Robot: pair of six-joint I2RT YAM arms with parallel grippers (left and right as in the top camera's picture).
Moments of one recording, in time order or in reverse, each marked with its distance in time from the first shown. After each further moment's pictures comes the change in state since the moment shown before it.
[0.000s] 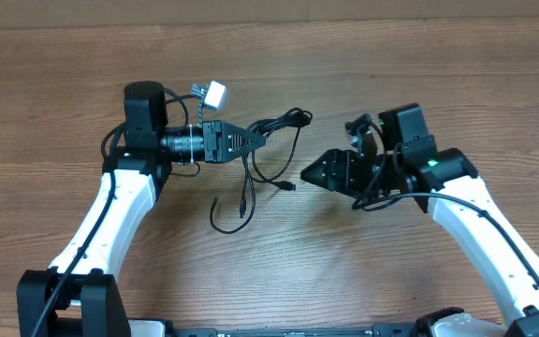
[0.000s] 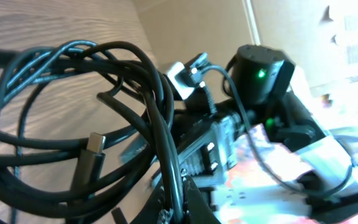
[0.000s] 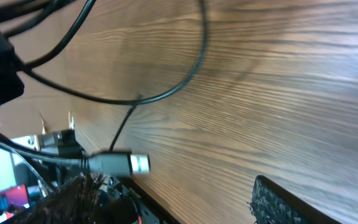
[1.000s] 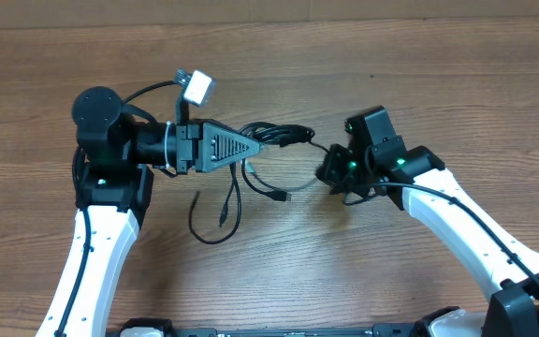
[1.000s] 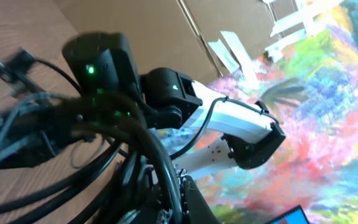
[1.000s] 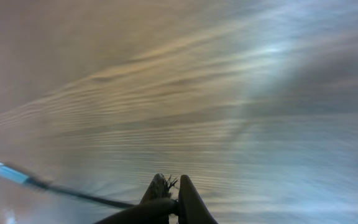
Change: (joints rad) left arm 0.034 -0.255 -0.001 0.380 0.192 -0.452; right arm 0.080 0.099 0.001 0.023 0.417 0.286
